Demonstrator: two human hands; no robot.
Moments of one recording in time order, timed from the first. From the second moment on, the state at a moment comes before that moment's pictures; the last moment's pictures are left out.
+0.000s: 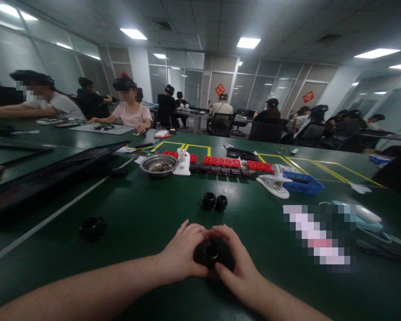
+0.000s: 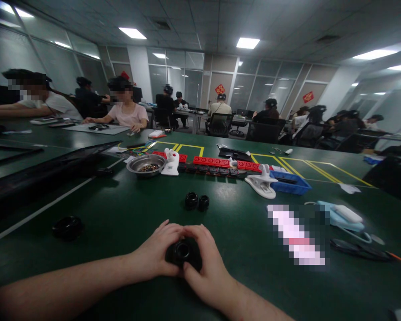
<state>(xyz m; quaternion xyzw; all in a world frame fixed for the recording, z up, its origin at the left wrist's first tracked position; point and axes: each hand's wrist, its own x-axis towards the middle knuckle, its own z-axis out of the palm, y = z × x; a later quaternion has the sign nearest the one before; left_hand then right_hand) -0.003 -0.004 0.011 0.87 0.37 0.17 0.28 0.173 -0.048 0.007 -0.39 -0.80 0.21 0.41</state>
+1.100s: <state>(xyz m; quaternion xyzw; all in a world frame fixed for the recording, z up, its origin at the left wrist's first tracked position) -0.003 -0.004 0.010 0.88 0.36 0.17 0.25 0.174 -0.047 0.008 -0.40 -0.82 0.09 0.39</state>
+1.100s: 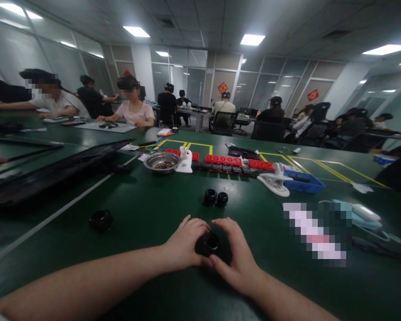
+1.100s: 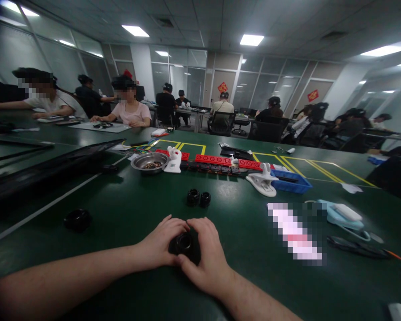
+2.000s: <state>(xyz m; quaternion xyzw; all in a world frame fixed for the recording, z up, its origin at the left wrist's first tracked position) -0.004 -0.004 -0.001 0.89 0.36 0.20 0.20 0.173 -0.049 0.006 -0.39 -0.84 0.03 0.37</state>
